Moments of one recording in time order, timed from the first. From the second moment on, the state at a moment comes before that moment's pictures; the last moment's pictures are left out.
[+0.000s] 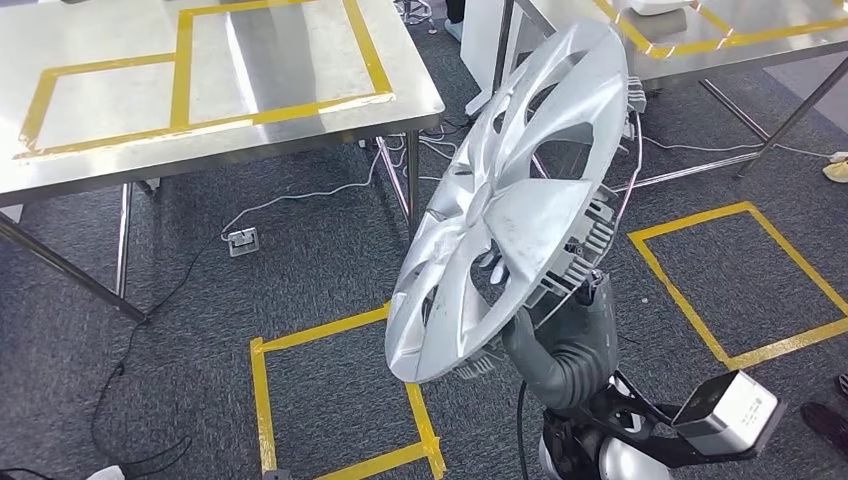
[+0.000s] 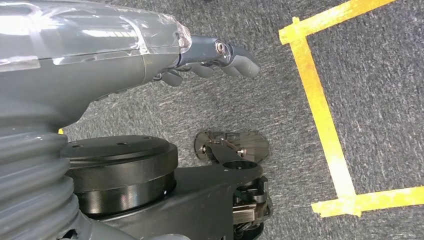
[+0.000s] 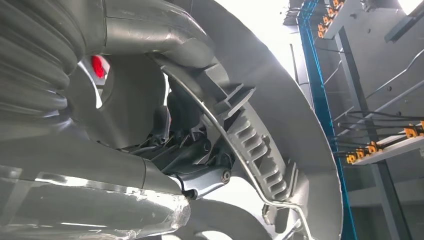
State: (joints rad) left arm -0.12 -0.02 -1.05 -0.22 0.93 0.36 -0.06; right arm -0.16 -0.25 0.70 -2.08 -0.27 -0.21 -0.38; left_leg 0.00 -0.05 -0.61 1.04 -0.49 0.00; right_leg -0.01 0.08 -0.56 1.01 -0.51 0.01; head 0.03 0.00
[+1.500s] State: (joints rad) left arm -0.11 -0.03 -1.05 -0.22 0.93 0.37 -0.07; right arm -0.17 -0.25 0.69 -2.07 -0.28 -0.20 -0.39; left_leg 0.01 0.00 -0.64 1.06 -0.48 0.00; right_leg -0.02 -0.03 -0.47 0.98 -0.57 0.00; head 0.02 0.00
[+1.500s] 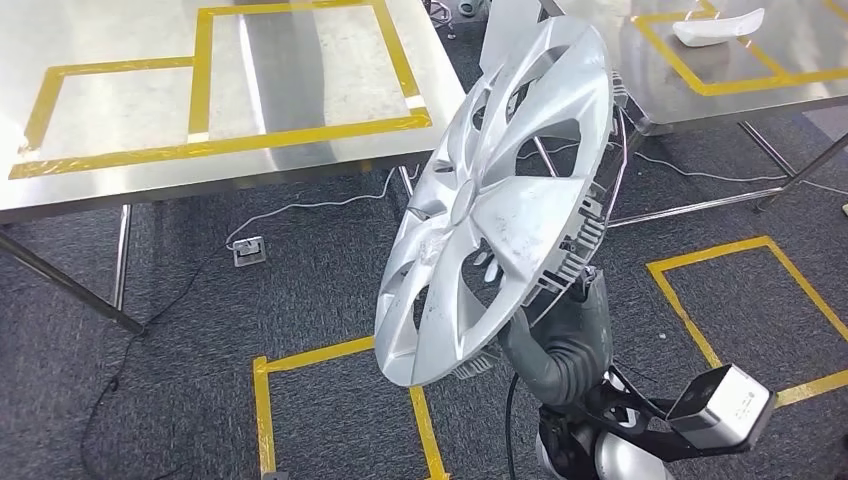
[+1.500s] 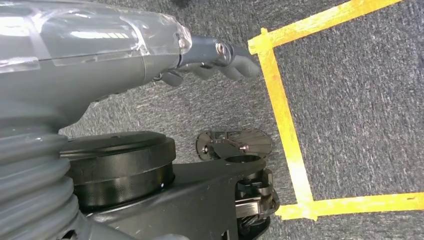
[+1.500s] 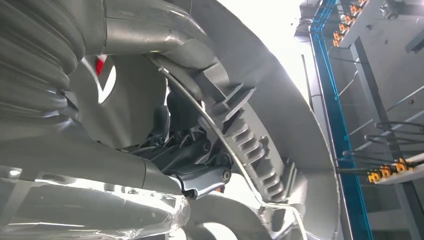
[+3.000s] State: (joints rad) left arm -0.12 -0.02 -1.05 -0.22 0.93 0.37 -0.06; right arm -0.17 -0.25 0.69 -2.07 -0.26 -0.21 -0.38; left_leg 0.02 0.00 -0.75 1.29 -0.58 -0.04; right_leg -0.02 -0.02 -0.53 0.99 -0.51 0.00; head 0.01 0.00
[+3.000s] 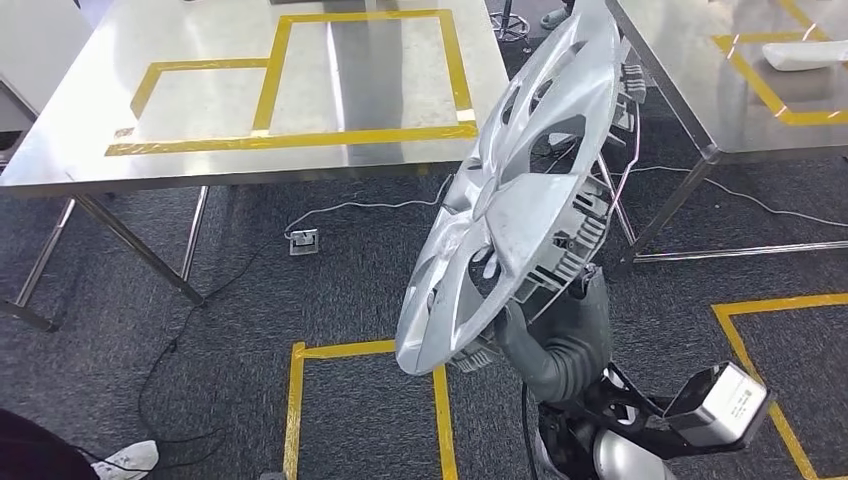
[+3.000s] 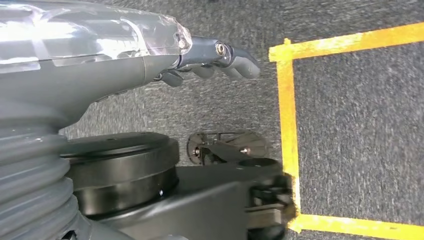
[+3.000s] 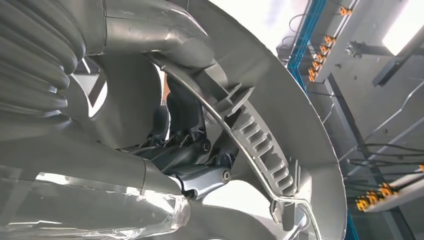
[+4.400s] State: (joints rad) left arm -0.12 -0.02 -1.05 -0.22 0.93 0.37 -0.05; right arm -0.17 -0.25 0.69 -2.07 -0.26 -0.20 -0.38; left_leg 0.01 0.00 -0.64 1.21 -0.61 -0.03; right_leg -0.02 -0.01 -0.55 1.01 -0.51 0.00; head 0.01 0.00
